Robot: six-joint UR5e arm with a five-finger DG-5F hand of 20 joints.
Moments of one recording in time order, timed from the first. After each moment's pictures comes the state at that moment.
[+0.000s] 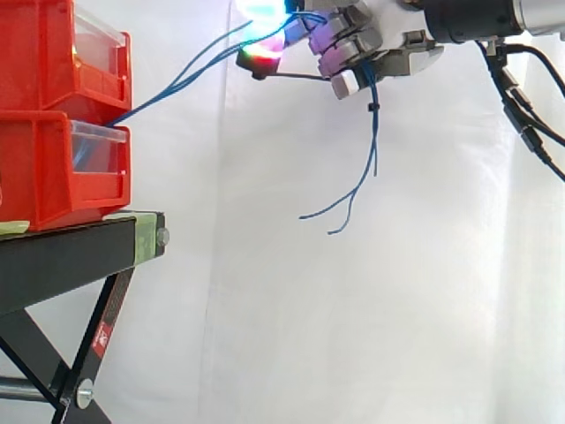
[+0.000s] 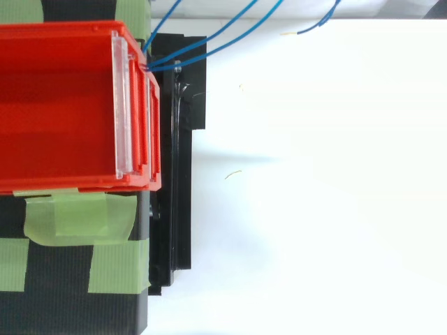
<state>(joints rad) 0.06 -1.86 -1.50 -2.84 -1.00 -0.42</state>
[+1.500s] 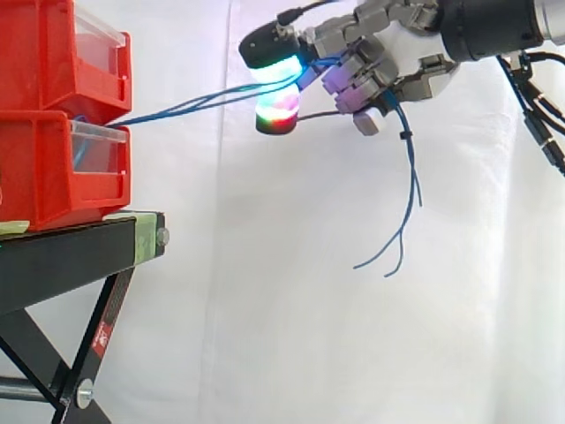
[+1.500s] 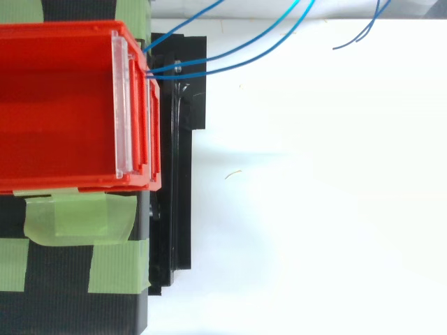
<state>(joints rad) 0.07 -1.86 -1.50 -3.00 -1.04 -0.50</state>
